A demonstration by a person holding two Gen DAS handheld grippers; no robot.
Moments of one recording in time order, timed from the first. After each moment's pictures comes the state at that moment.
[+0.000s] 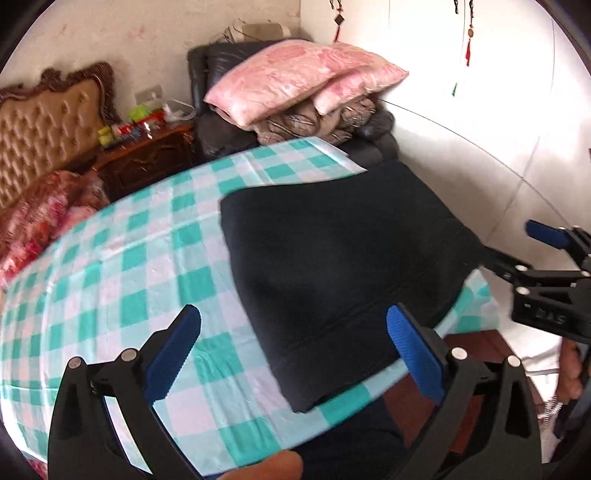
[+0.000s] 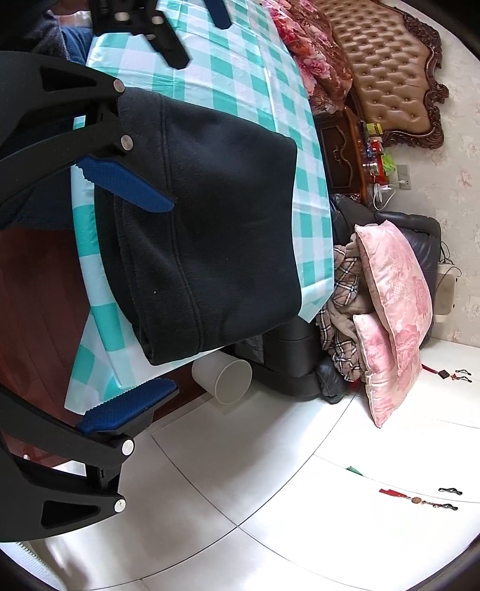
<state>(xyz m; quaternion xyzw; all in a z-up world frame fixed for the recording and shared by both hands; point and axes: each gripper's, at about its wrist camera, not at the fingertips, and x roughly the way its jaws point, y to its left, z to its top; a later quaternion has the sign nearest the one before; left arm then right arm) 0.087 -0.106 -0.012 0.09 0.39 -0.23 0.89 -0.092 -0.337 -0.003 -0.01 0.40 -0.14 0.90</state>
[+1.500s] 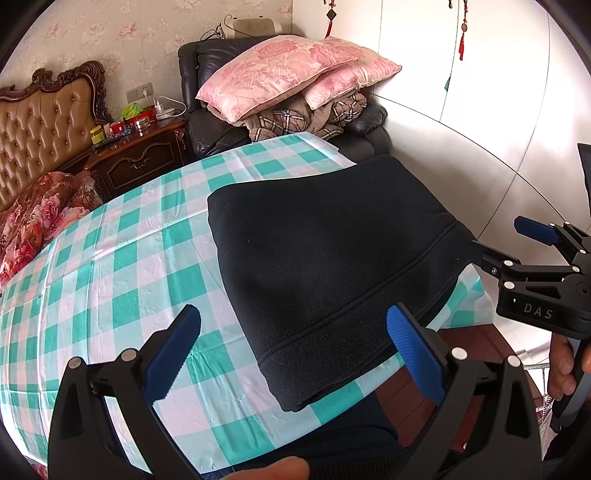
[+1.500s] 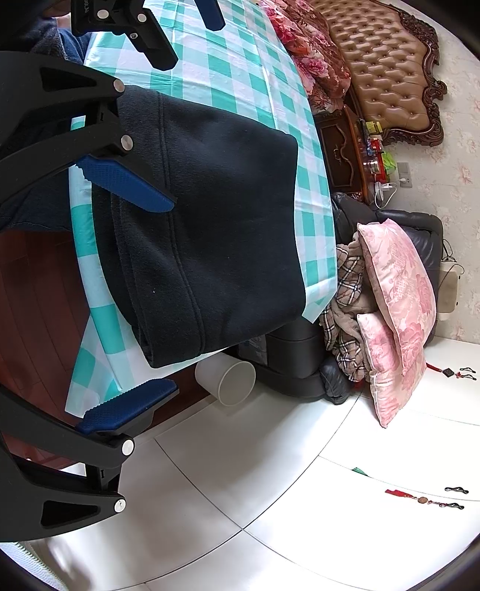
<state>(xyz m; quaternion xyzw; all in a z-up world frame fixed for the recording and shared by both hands) 0.086 -0.112 -0.011 0.09 0.39 -0.23 0.89 -0.086 -0.343 -0.007 -0.01 0.40 -0.14 0.90</state>
